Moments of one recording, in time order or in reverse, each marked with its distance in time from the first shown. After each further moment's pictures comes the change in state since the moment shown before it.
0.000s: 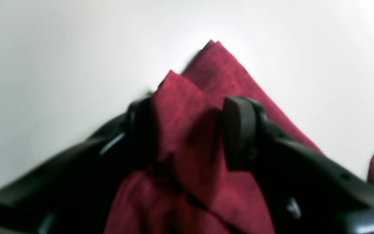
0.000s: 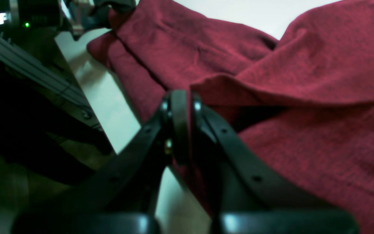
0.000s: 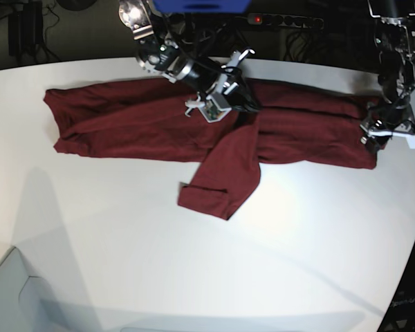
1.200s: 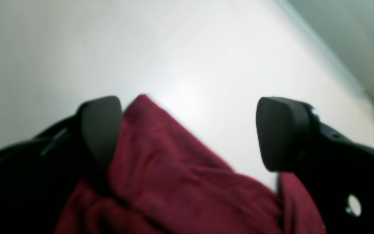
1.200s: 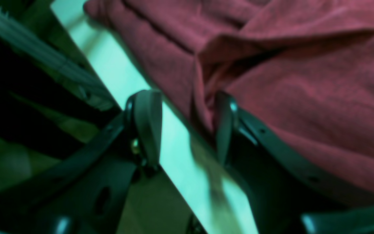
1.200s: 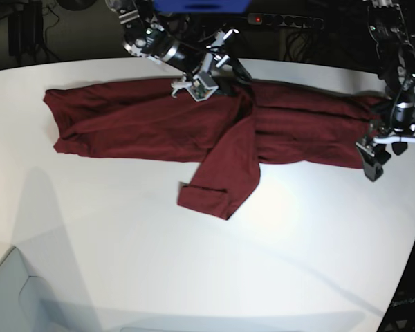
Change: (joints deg) left arm 5.1 6.8 -5.5 22.3 0.2 0.1 -0.2; right arm -5.1 6.2 0.0 3.6 0.2 -0.1 -0.2
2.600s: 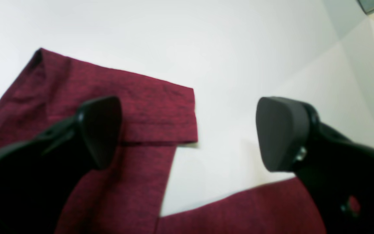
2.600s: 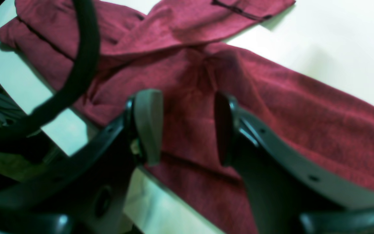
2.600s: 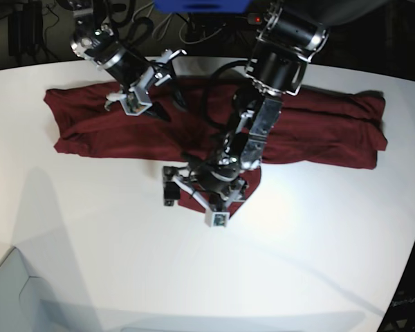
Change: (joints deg) left arm -33.6 21.7 43.3 -39.1 27.3 0.3 -0.1; right arm -5.0 1.7 16.9 11.0 0.2 0.2 -0.2
